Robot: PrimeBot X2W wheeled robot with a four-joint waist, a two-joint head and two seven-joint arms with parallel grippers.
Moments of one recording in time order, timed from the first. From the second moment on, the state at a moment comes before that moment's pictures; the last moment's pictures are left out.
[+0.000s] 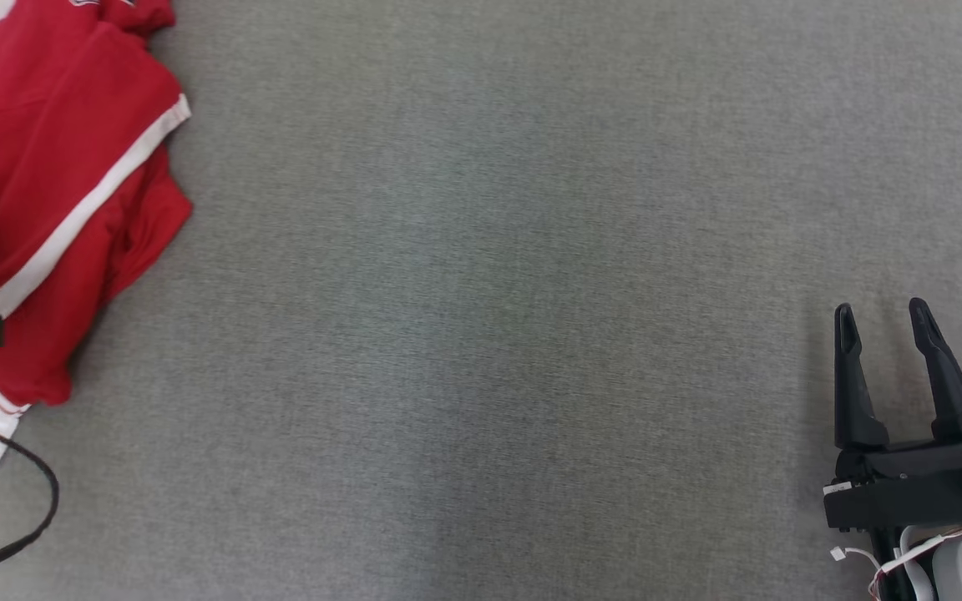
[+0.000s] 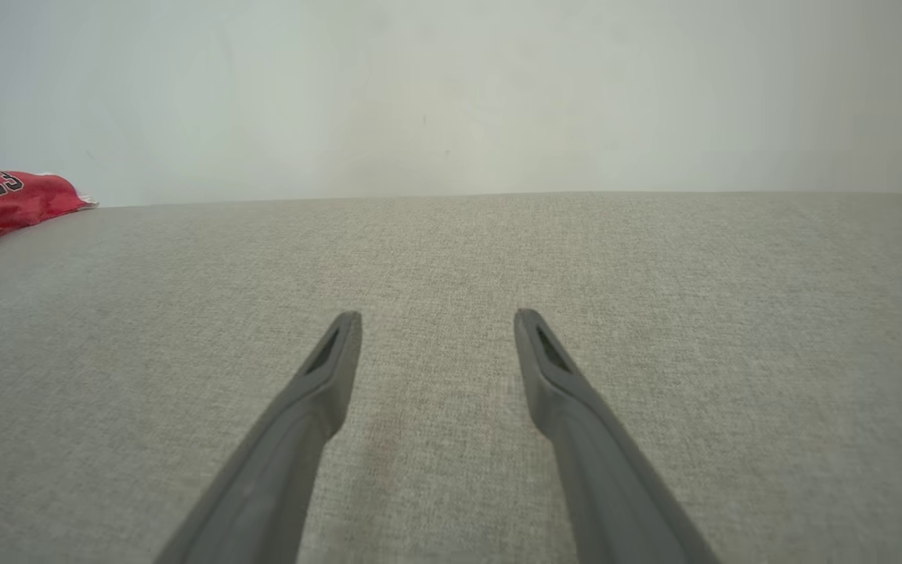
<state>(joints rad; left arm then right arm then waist) -0.76 0.42 0.13 0.67 -0.35 -0.13 -0.05 -0.16 -0.19 -0.04 0.08 0.20 0.13 -0.26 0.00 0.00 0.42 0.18</state>
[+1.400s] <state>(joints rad) -1.05 0.49 -0.17 0.27 -0.33 -0.11 -0.01 -0.14 -0.08 -0.01 0.15 0.22 0.13 -0.26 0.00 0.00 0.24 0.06</state>
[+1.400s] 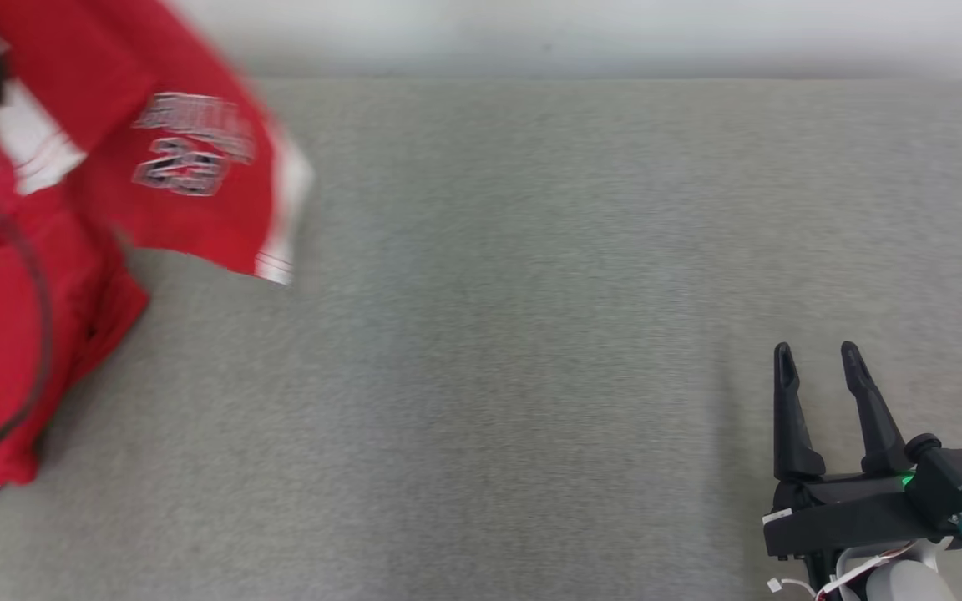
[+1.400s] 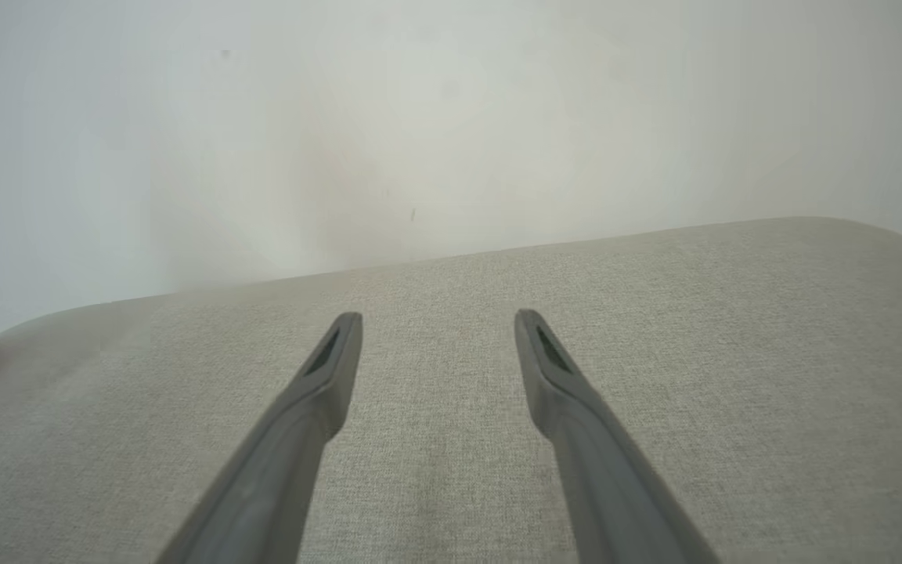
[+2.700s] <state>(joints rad) -0.56 0.14 -0.46 0.53 -0.47 -0.05 -0.19 -0.14 -0.05 -0.02 0.18 0.23 0.13 -0.26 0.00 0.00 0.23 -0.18</state>
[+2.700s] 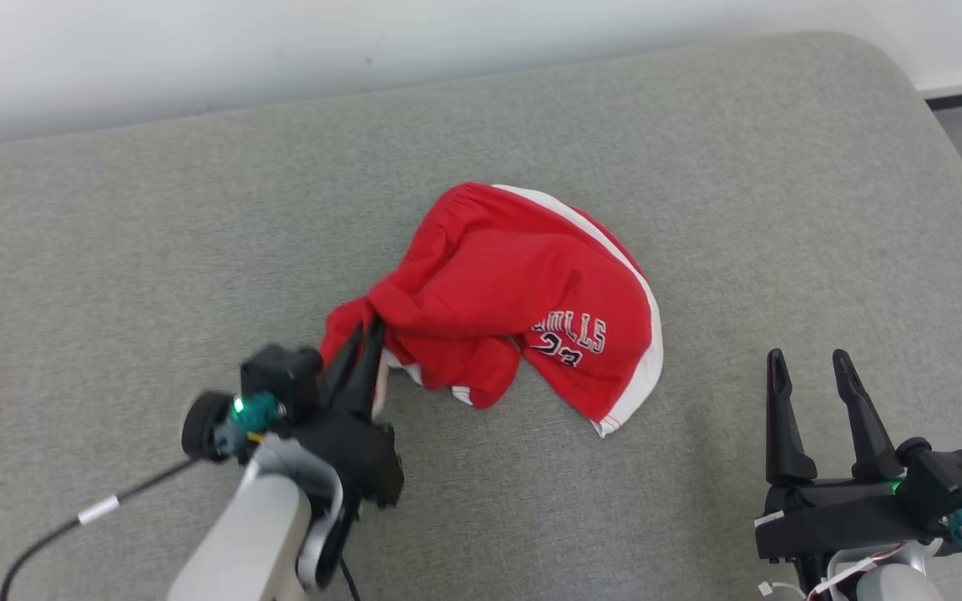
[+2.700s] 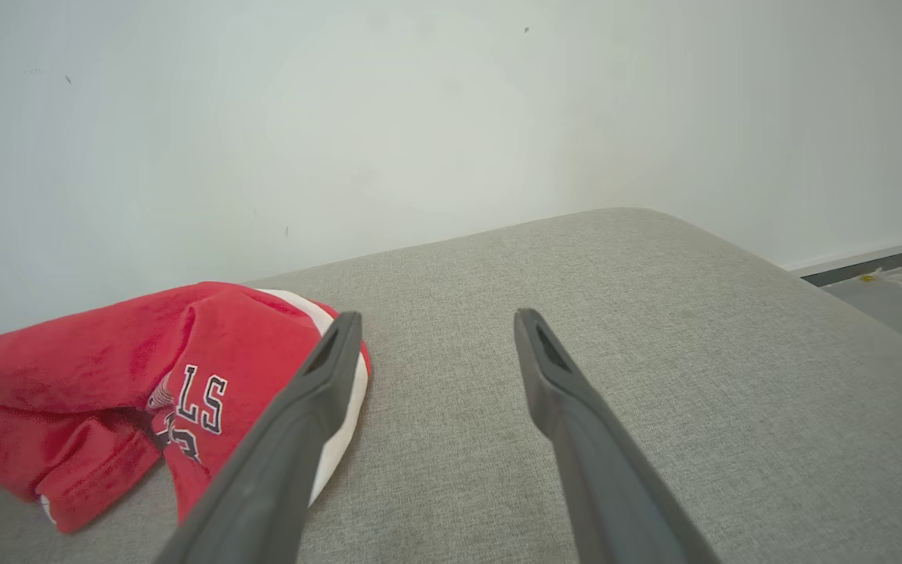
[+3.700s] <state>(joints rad) -0.14 0.18 -0.07 0.08 -0.29 -0.06 -0.26 -0.08 -0.07 0.02 0.18 0.21 0.13 -0.26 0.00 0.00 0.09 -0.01</state>
